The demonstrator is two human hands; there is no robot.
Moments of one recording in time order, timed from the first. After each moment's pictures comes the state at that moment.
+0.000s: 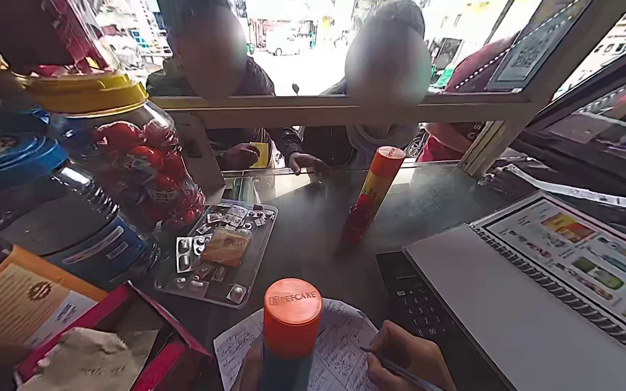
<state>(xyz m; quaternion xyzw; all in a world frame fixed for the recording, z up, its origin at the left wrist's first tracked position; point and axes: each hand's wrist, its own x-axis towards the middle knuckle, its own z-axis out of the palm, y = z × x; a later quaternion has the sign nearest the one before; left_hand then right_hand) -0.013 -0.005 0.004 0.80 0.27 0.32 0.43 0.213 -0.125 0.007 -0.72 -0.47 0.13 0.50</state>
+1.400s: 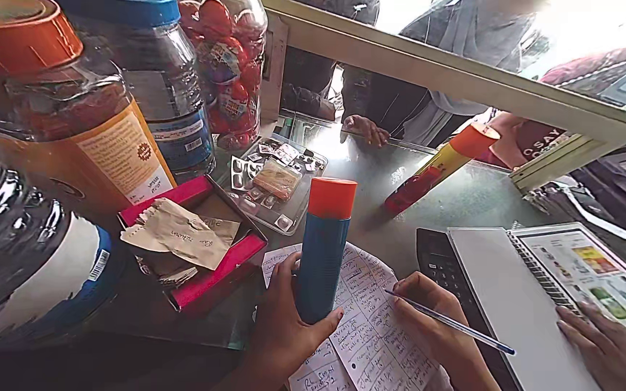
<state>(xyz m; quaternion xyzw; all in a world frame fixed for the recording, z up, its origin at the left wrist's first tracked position) -0.001 -0.011 -0.001 0.69 0.36 0.42 0.46 0.226 -0.117 0.009 -0.68 -0.46 0.23 0.52</state>
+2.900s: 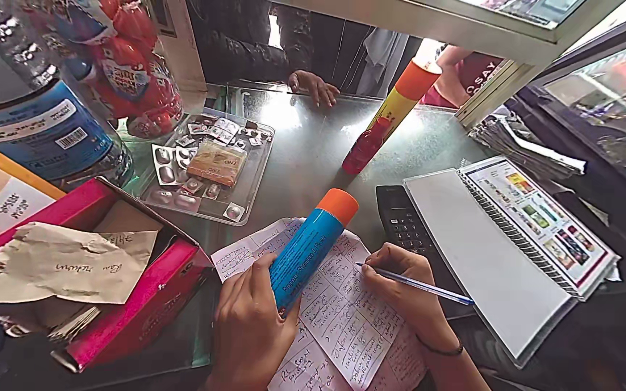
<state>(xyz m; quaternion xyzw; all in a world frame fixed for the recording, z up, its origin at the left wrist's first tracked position) 0.004 -0.011 -0.002 0.85 0.36 0.36 0.12 0.216 -0.125 0.002 -0.74 -0.42 0.14 0.51</state>
